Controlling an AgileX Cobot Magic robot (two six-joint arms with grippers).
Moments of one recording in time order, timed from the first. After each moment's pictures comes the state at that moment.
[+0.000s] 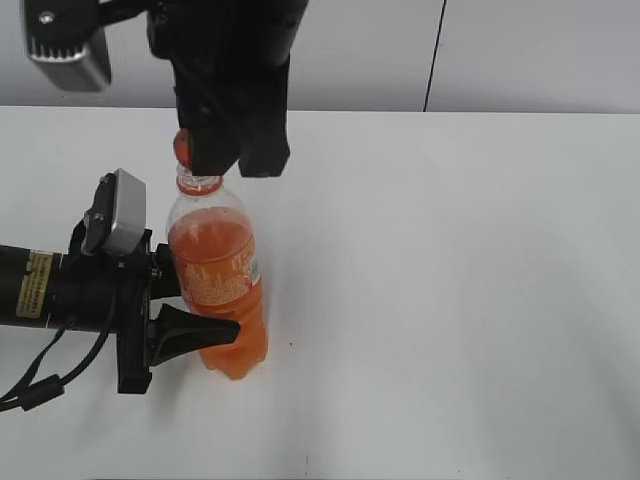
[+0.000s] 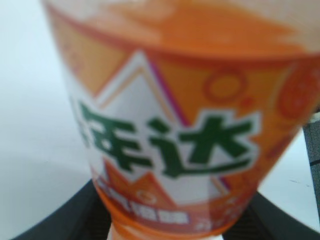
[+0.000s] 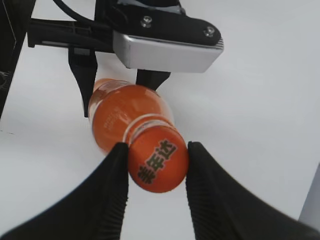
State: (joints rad) left arm -0.14 1.91 -0.61 1.43 -0.99 -0.46; right arm 0.91 1.94 -1.92 0.09 1.22 -1.10
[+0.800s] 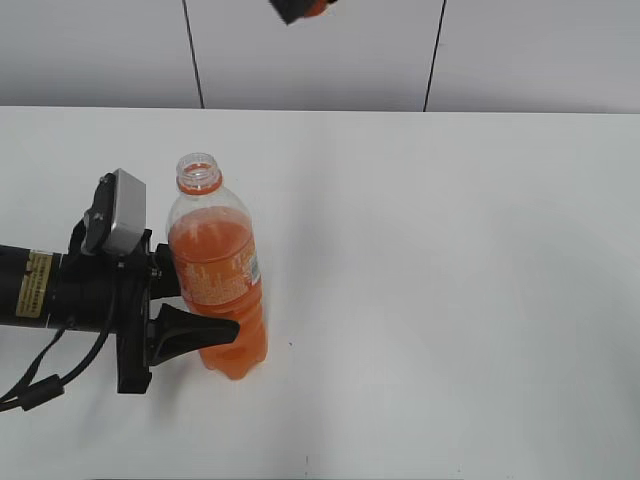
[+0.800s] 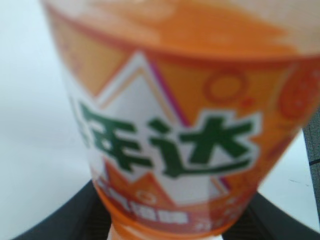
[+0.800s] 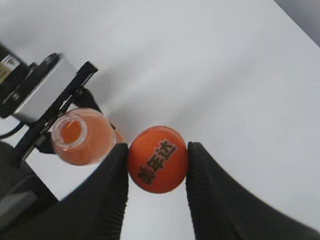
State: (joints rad) left arm -0.14 1.91 -0.61 1.43 -0.99 -0.46; right arm 0.81 1.76 -1.92 -0.01 1.22 -0.09
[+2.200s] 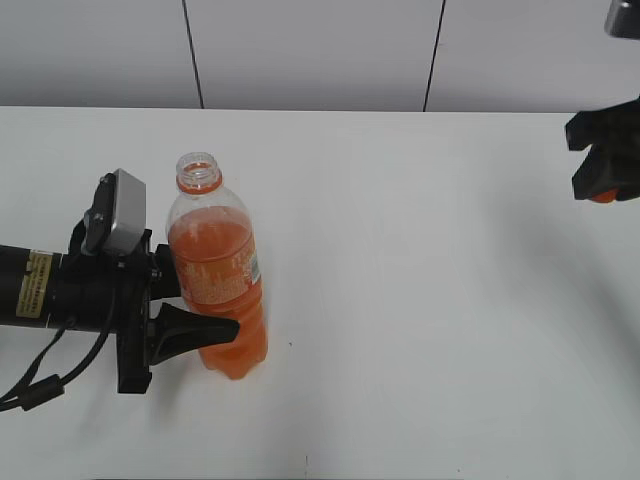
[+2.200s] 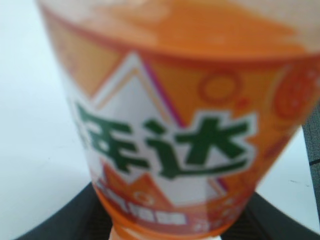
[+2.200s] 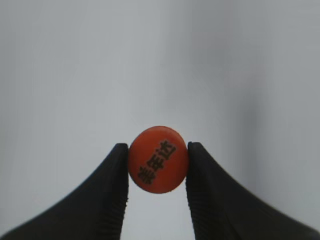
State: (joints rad) left arm -0.14 1.91 -0.61 1.43 -0.99 -0.46; right arm 0.18 1.45 -1.04 0.09 0.82 0.07
